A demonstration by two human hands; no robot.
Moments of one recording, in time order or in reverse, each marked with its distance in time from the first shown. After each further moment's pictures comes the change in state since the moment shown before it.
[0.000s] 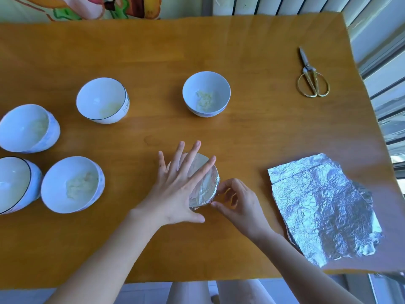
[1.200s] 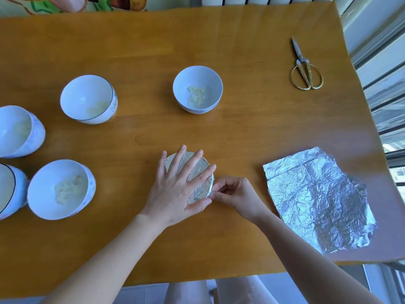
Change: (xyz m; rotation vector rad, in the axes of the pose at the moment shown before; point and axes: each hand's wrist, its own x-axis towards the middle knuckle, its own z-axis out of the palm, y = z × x) left_hand 0.010 -0.003 0.032 0.169 0.191 0.081; right_hand 0.021 0.012 -0.009 0.526 -0.190 0.320
